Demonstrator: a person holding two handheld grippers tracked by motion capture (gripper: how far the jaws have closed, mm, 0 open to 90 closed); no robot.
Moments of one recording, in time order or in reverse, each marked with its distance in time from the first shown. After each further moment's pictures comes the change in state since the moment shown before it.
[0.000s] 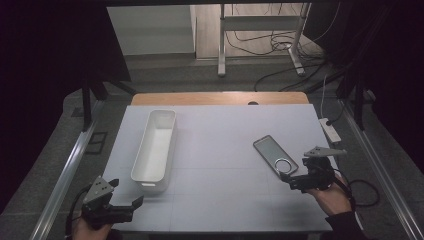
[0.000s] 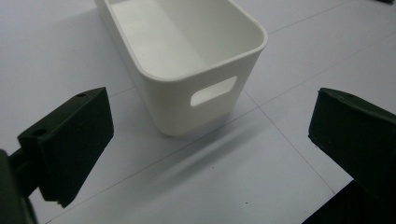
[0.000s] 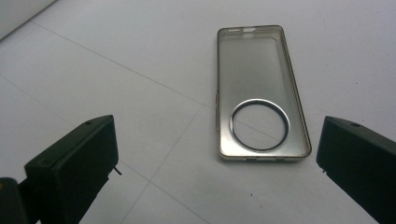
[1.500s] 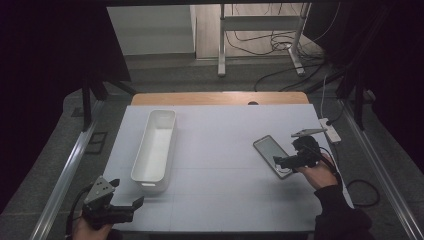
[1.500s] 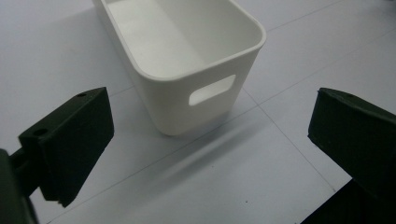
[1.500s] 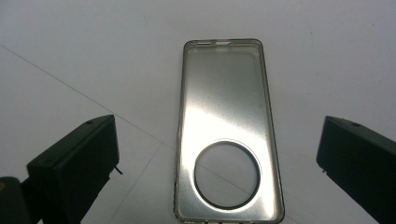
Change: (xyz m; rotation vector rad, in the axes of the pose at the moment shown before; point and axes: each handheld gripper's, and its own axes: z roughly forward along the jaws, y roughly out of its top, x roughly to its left) left arm -0.001 0.001 0.001 0.008 -0.002 0.012; right arm -0.025 0.040 0.049 0.103 -0.055 -0.014
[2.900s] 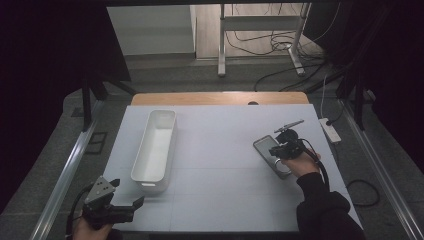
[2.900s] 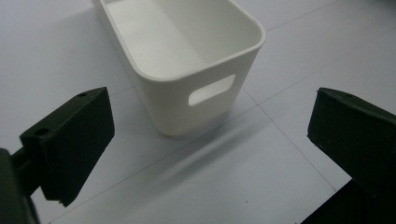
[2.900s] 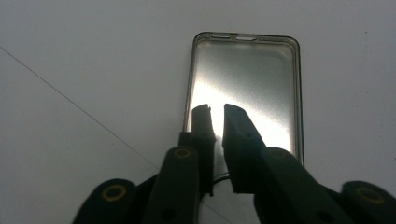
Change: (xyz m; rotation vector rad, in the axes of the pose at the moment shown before) left arm 0.000 0.000 0.000 0.002 -0.001 0.006; right arm 0.003 0.023 0.048 0.139 0.033 -0.068
